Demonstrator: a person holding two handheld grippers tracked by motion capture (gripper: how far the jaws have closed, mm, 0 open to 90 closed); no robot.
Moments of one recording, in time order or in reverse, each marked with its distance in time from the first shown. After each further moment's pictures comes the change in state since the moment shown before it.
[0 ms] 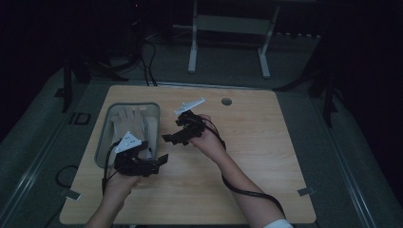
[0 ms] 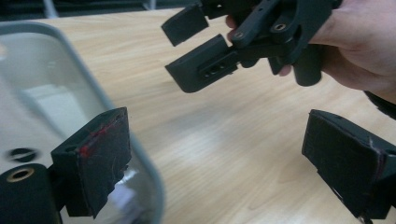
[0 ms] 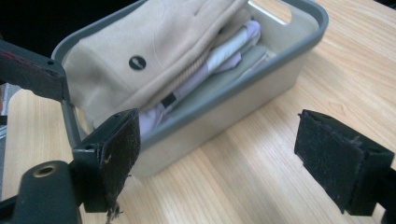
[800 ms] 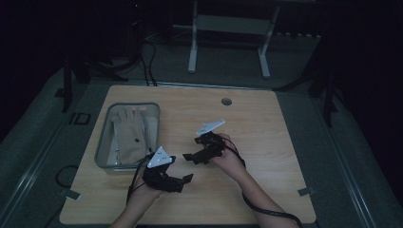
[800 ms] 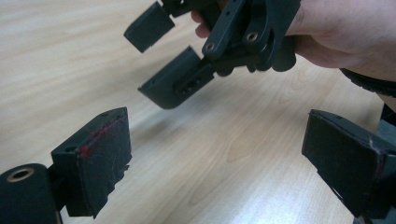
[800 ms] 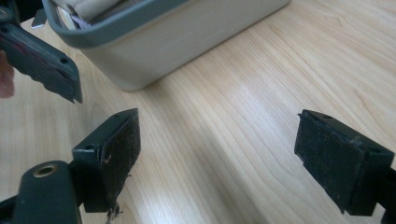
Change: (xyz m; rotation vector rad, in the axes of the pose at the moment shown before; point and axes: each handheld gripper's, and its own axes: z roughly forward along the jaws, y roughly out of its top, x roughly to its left) left arm -0.047 -0.031 0.052 0.081 -0.170 0.110; right arm -0.008 -0.083 -0.023 0.042 -0.011 0.006
